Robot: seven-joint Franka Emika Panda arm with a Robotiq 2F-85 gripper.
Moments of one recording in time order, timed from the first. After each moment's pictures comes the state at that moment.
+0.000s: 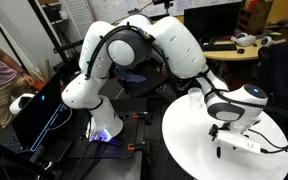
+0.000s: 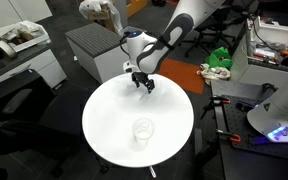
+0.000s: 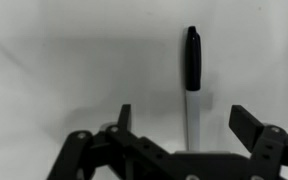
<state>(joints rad) -0.24 0.70 0.05 -1.86 -0.07 2.47 -1.28</state>
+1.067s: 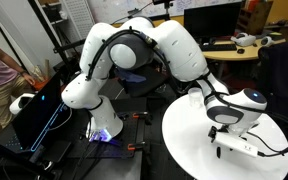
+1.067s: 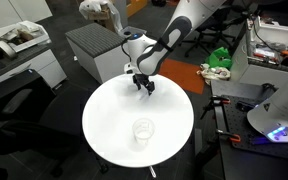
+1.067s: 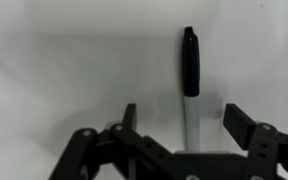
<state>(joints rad) -0.25 0.72 0.06 -1.85 -0.05 2.47 -1.27</state>
